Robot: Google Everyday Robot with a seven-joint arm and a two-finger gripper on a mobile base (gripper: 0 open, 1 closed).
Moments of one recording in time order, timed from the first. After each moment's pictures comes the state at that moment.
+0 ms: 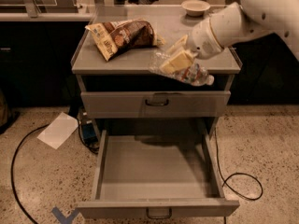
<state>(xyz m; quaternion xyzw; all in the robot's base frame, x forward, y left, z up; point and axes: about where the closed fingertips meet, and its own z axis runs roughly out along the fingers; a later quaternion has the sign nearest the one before) 0.627 -0.066 0.905 -0.57 0.71 0.22 0.36</state>
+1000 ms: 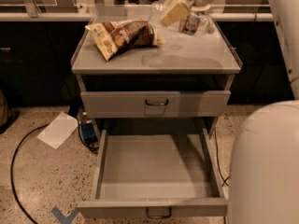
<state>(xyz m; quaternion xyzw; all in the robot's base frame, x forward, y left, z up) 0.715 -0.065 1.003 -0.61 0.68 0.12 0.39</state>
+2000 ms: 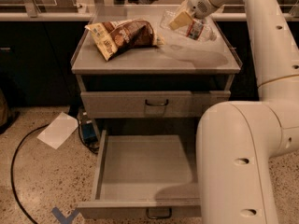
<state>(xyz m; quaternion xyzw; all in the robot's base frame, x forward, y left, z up) 0.810 -0.109 0.950 -0.53 0.74 0.09 0.41</state>
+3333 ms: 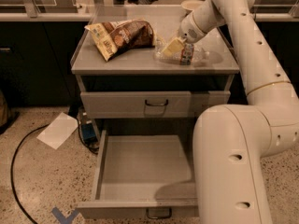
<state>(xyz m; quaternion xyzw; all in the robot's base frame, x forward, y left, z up) 0.795 -0.087 0.851 -0.56 0.75 0.16 0.32</state>
